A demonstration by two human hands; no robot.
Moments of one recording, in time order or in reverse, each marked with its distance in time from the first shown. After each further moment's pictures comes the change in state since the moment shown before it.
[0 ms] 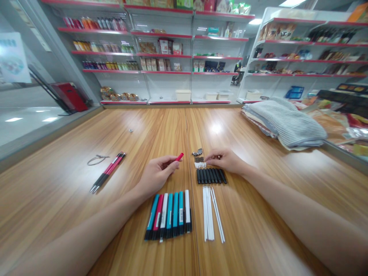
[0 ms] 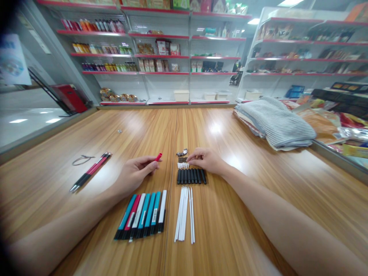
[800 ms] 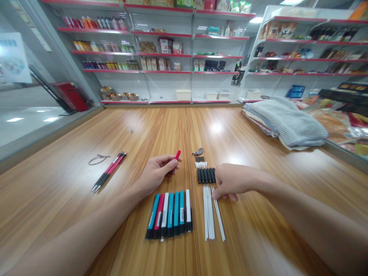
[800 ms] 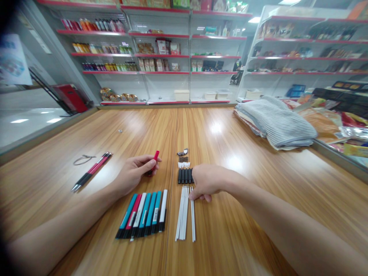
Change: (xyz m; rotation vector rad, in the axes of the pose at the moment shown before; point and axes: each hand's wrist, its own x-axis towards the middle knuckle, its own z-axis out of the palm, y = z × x) left_hand 0.002 -0.002 -0.006 -0.196 -0.089 -0.103; right_hand -0.019 -0.098 0.001 -0.427 -0.726 0.512
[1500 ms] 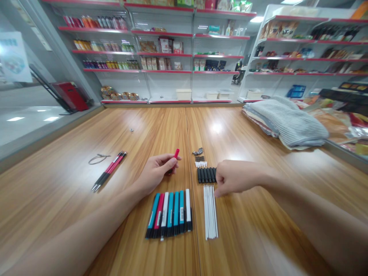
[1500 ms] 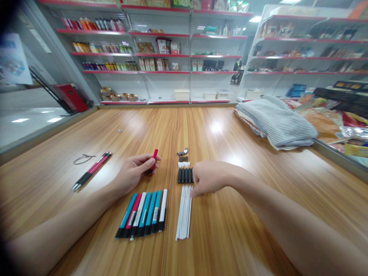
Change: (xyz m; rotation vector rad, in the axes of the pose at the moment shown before) left_hand 0.002 -0.005 -0.002 -0.046 0.006 0.011; right_hand -0.008 0.010 -0.010 -0.064 0.109 -0.193
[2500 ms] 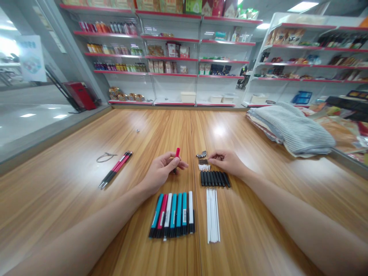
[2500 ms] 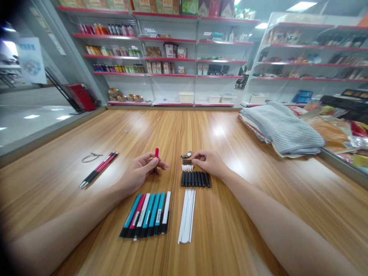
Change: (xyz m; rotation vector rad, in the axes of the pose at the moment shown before) left_hand 0.002 0.003 0.007 -0.077 0.050 0.033; right_hand 0.071 0.077 0.029 0.418 0.749 -0.115
